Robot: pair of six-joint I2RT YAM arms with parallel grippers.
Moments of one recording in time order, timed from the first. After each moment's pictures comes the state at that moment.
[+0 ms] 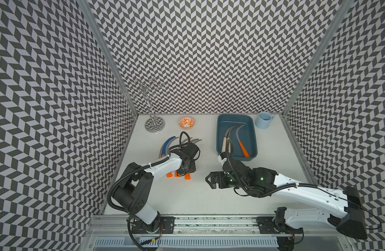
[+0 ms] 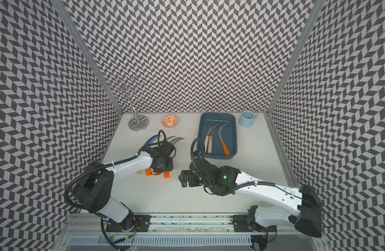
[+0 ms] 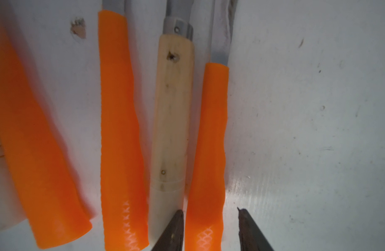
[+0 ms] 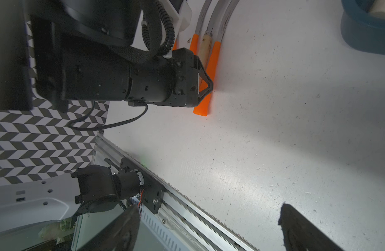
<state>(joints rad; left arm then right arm) -0.60 1.59 0.95 -0.67 -0.12 -0.71 1.12 1.22 0.99 -0.58 0.06 0.92</state>
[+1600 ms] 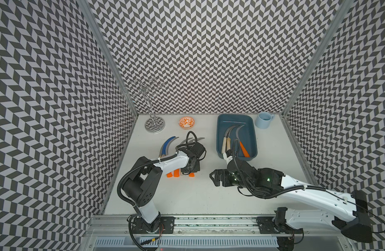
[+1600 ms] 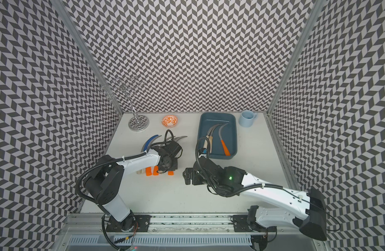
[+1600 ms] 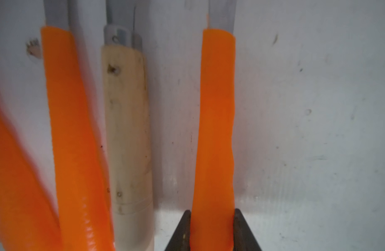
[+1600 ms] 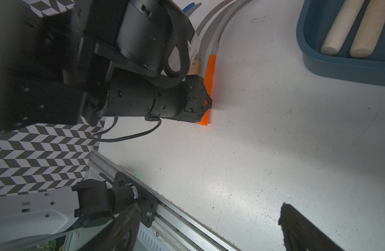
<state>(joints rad) -0.65 1.70 1.06 -0.70 -0.17 -0.70 1.10 1.15 0.99 -0.63 0.15 0.92</state>
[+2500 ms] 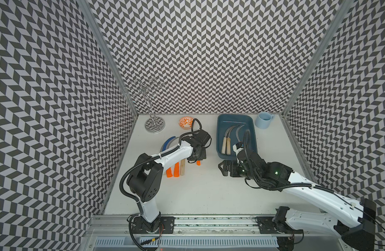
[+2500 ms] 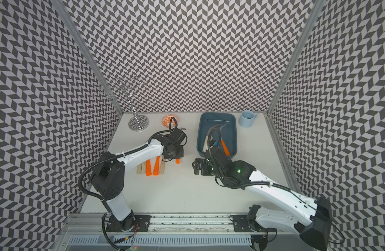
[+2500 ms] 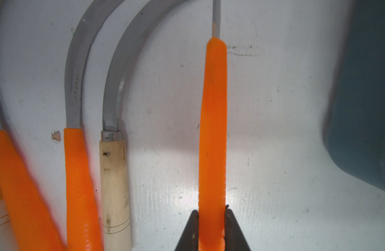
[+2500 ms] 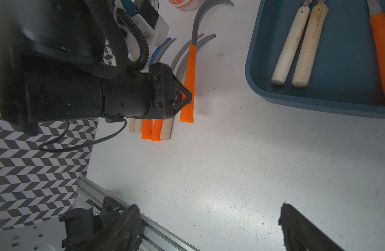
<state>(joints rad) -0.66 1.78 1.32 -0.78 -0.16 -0.67 0.92 1.10 0.99 -0.67 0.11 0.83</state>
